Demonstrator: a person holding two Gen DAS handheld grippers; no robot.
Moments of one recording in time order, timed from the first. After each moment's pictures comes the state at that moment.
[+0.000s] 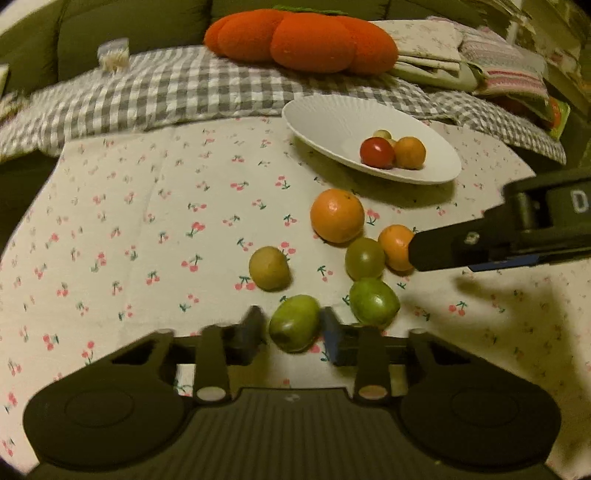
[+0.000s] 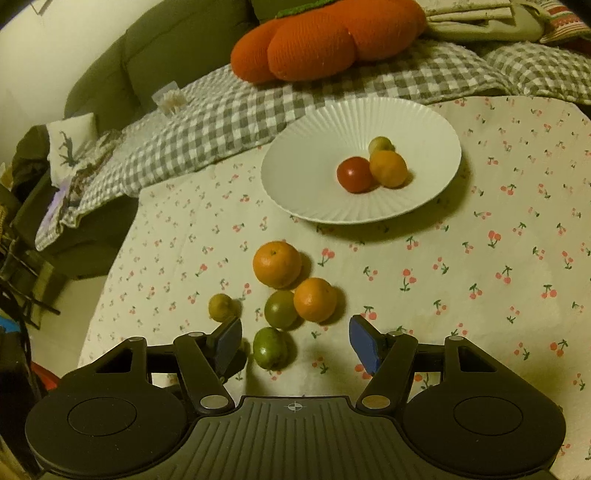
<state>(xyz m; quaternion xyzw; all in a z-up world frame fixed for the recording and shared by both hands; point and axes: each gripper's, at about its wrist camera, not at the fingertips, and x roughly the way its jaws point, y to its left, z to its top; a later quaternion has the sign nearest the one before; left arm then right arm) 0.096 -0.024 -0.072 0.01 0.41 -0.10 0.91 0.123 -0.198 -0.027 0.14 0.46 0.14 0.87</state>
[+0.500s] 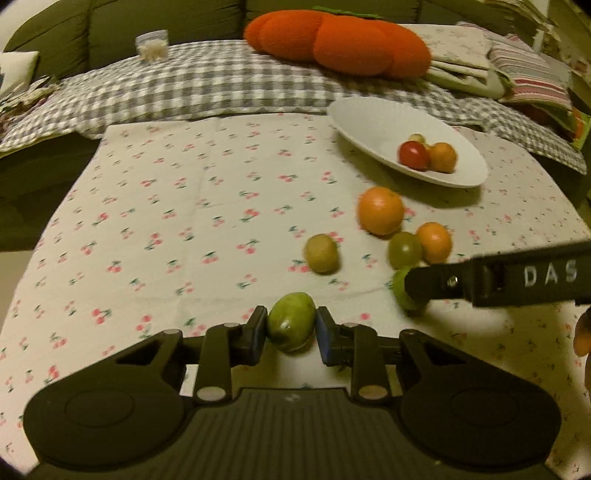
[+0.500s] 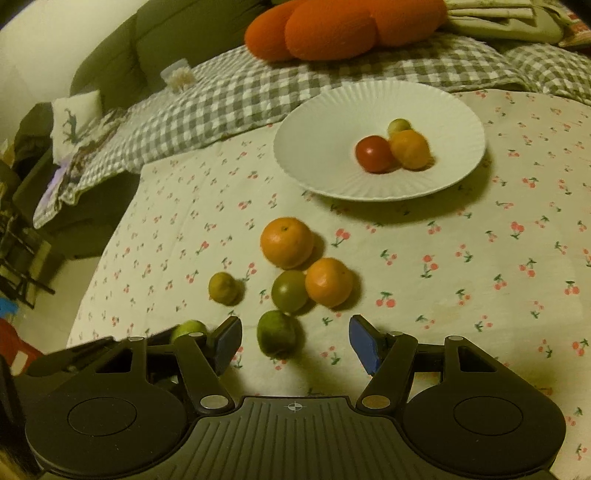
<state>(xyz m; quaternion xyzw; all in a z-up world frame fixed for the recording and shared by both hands) 0.082 0.007 -0.060 -0.01 0.42 -0.05 0.90 0.122 -0.175 -0.045 0.10 0.47 0.16 0.86</state>
